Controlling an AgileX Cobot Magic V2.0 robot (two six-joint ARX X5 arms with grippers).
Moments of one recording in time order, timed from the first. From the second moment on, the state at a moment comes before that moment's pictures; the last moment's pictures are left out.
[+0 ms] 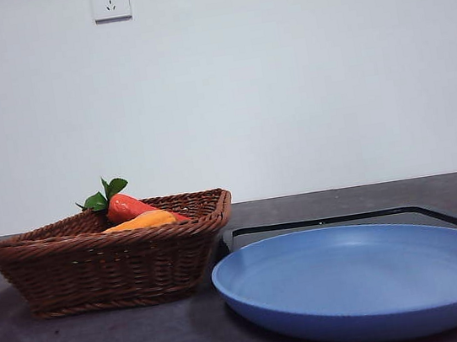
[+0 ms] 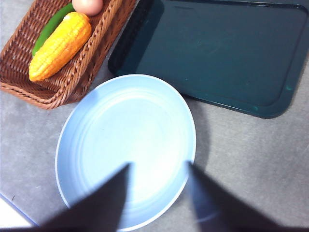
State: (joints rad) left arm -0.05 0.74 0.66 -0.72 0.61 0.02; right arm 0.07 0.82 0.70 -0.71 -0.54 0.00
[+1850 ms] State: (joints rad) left arm -0.13 0.75 0.67 -0.63 0.58 -0.03; right arm 0.16 1.46 0.71 -0.51 -0.52 0.06
